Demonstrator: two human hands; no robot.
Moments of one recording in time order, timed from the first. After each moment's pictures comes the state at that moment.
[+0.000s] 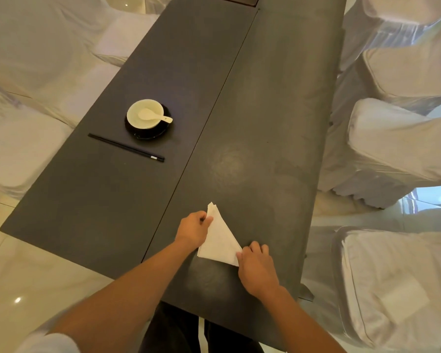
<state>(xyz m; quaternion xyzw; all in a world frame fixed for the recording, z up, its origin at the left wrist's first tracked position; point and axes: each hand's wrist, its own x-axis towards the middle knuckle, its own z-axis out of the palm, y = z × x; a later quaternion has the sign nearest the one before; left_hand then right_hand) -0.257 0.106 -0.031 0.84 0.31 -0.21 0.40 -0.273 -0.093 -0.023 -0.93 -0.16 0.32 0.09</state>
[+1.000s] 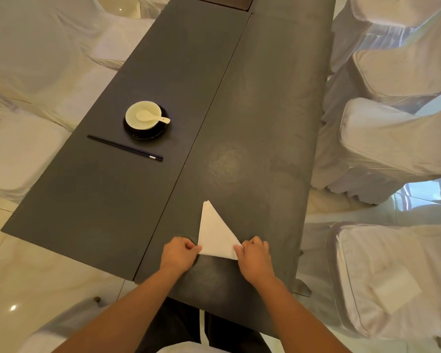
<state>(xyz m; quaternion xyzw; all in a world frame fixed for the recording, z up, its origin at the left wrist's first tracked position) -0.329 0.105 -0.021 0.81 0.37 -0.23 0.39 -0.275 -0.091 -0.023 -0.93 -0.06 0.32 0.16</state>
